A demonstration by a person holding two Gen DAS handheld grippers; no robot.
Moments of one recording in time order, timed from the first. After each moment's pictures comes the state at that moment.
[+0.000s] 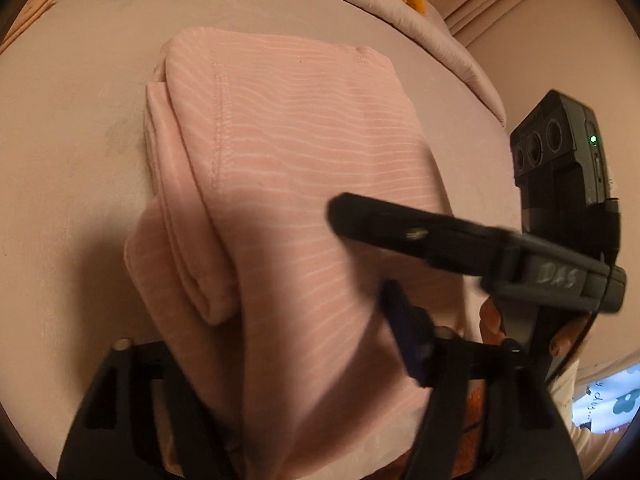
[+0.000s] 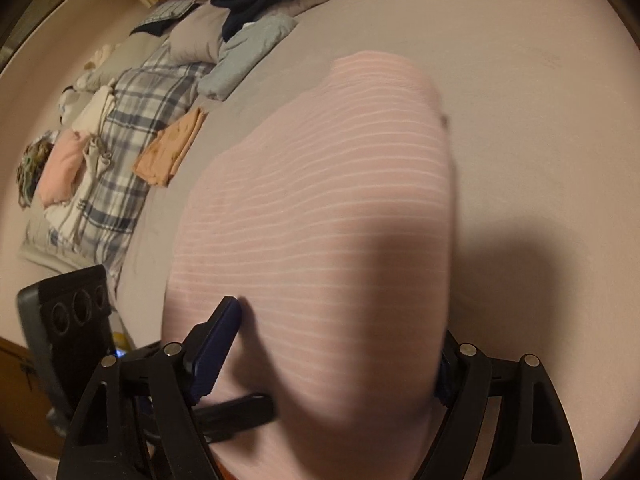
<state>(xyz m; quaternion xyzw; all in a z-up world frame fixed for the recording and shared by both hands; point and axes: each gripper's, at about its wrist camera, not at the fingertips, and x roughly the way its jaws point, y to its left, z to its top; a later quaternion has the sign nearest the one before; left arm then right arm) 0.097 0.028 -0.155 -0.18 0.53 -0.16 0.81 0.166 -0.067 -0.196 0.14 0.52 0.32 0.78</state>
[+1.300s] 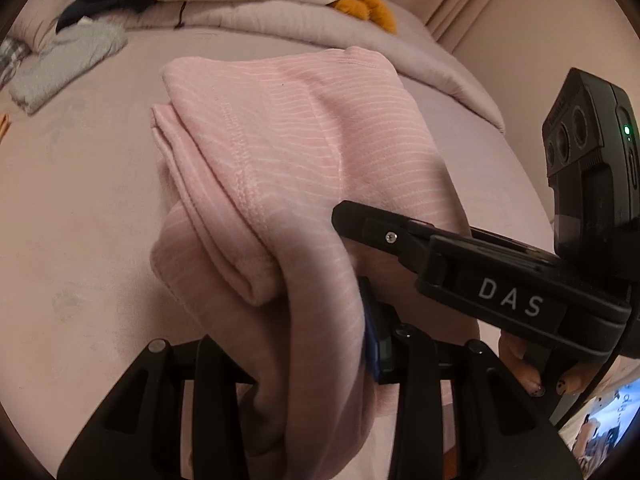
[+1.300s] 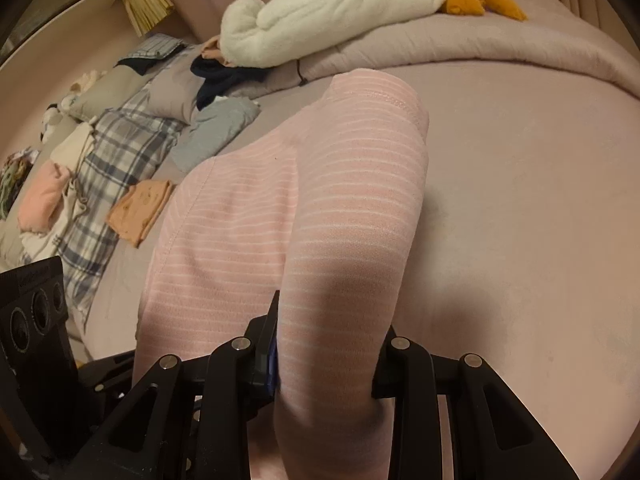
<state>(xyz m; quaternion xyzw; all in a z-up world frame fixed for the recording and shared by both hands) 0.158 -0.054 -0.097 -0.12 0.50 -0.14 0.84 0.203 -0.131 -0.129 0.10 0.45 0.25 0.85</state>
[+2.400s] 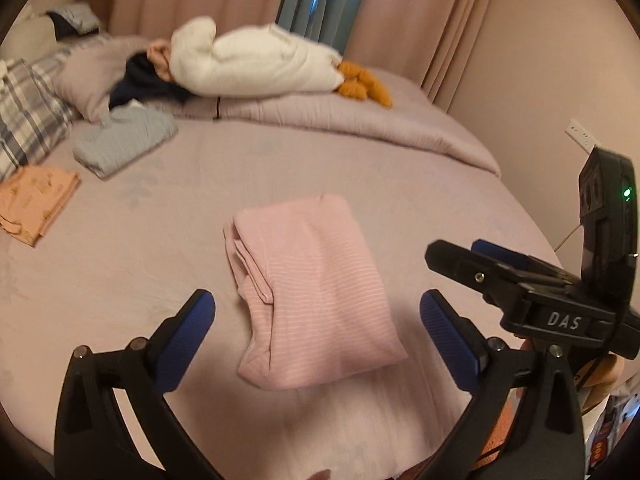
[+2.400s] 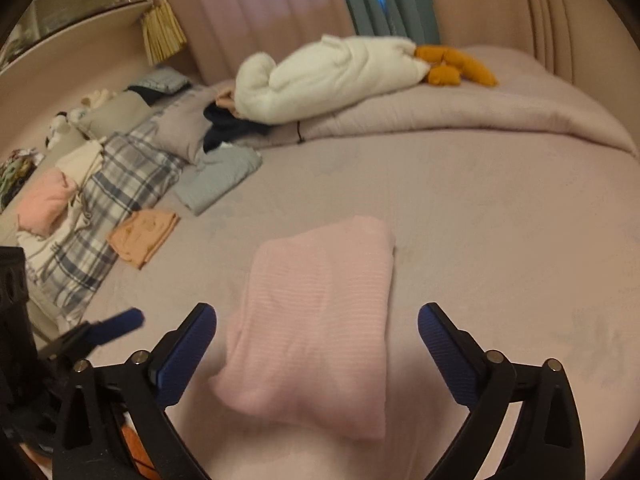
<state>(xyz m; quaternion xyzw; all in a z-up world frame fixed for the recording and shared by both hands) 0.048 -0.022 0.003 -0.08 0.36 -0.10 0.92 0.105 -0.187 -0.060 0.08 0.34 0.20 0.92</state>
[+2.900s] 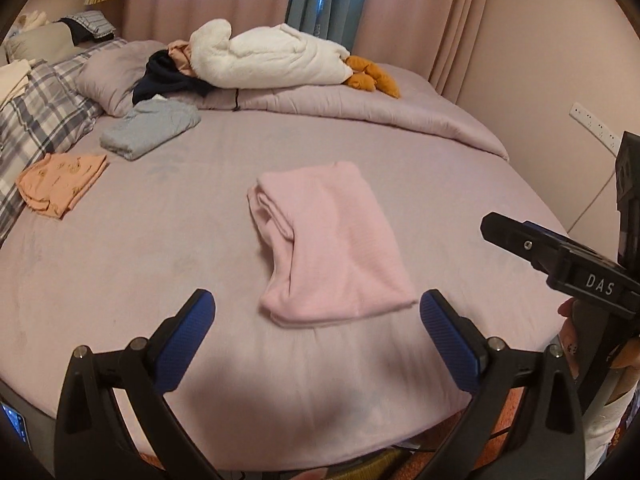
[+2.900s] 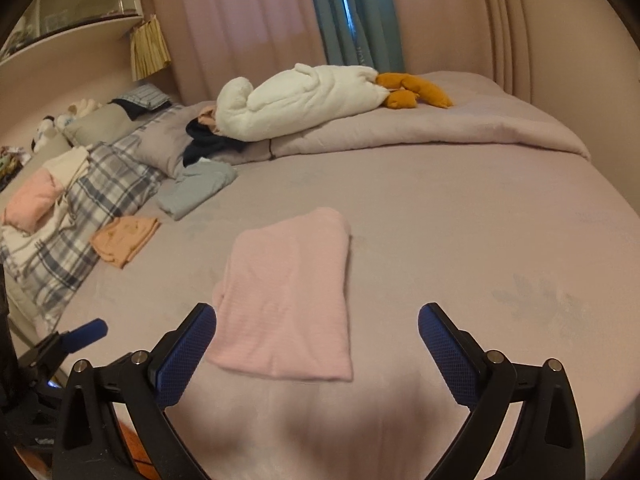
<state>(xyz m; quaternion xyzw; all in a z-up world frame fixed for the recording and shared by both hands) 0.004 -0.021 -0.028 -0.06 0.37 -0.07 0.92 0.059 -0.181 -0.063 0.06 0.31 0.13 0.94</state>
